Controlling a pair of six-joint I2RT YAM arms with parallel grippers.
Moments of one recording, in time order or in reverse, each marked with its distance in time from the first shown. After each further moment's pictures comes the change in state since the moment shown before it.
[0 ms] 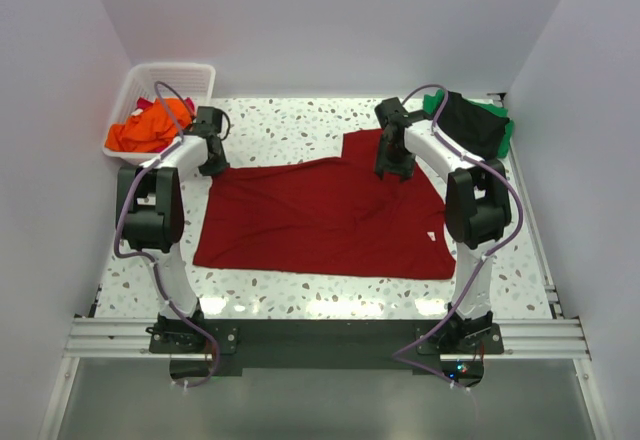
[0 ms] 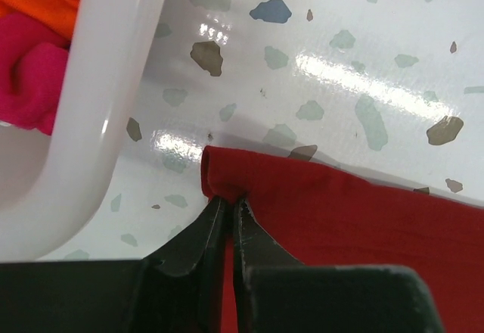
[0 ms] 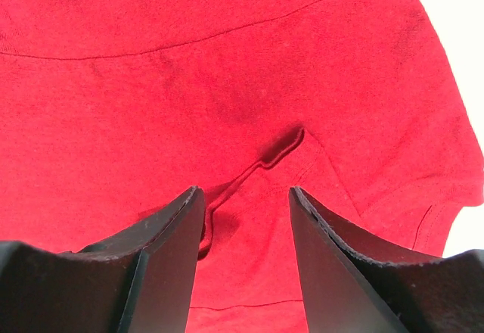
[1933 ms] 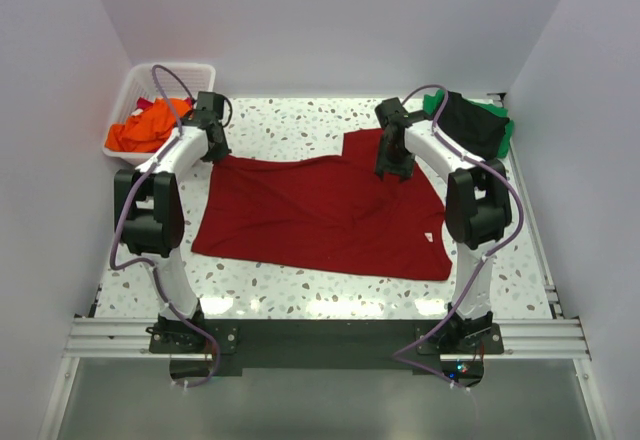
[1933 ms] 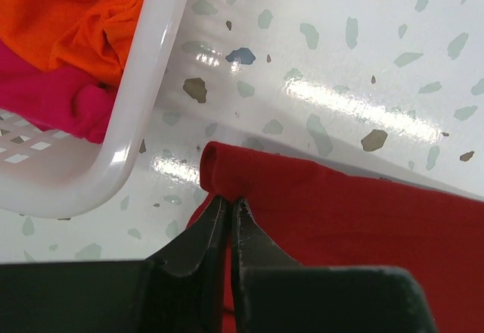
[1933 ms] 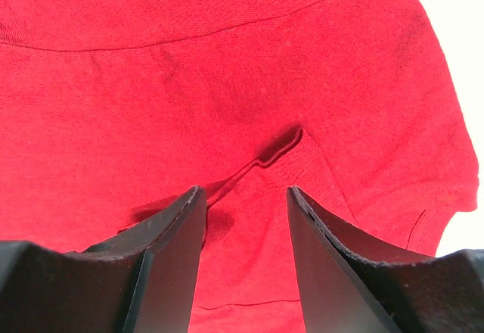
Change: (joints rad) left arm -0.031 -0.039 0.107 -0.070 -0.021 0.000; right arm 0.000 -0.003 -0.005 0.003 -0.006 -0.003
